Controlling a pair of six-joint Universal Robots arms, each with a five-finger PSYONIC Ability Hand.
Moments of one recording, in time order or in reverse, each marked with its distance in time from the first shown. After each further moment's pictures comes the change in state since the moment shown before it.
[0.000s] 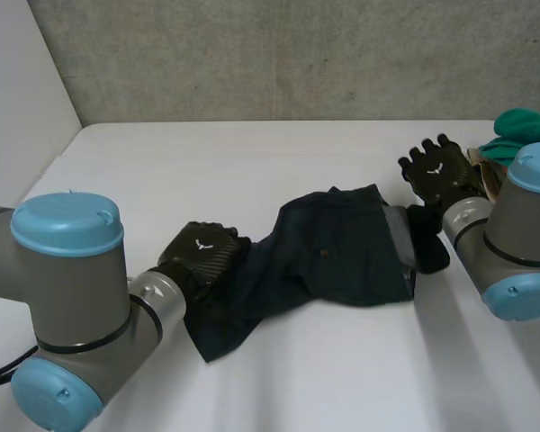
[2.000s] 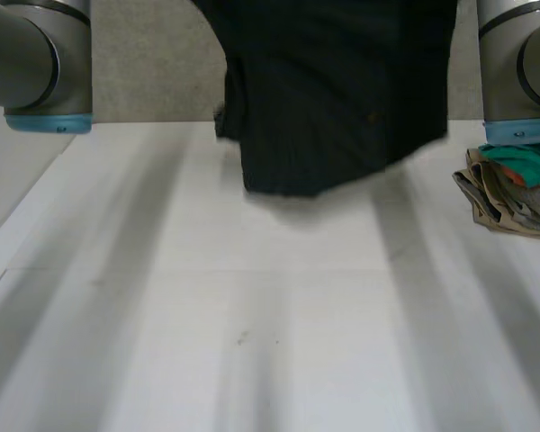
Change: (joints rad) left arm 0.200 -0.101 0.754 0.697 -0.007 0.024; right arm 0.098 -0.093 -0.542 -0.324 0.015 0.462; left_hand 0.769 0.810 0.804 0.822 0.781; right_hand 0.911 0.961 0.983 0.992 0.944
